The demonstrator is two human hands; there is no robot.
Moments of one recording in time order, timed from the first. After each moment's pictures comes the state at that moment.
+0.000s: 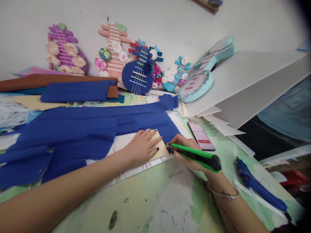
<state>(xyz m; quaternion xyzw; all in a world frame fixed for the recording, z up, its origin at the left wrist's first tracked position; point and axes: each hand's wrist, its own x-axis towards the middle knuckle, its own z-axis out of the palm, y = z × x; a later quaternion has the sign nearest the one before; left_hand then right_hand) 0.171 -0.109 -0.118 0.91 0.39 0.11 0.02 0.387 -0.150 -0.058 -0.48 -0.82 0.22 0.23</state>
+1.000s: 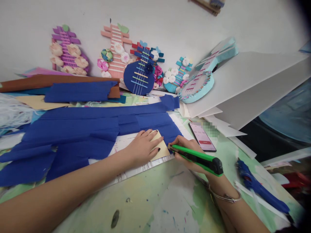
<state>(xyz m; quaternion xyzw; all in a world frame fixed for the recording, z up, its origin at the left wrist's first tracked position) 0.172 -0.110 -0.116 0.91 0.40 0.12 0.02 0.385 -0.152 -0.057 -0.50 -0.82 0.19 0.20</state>
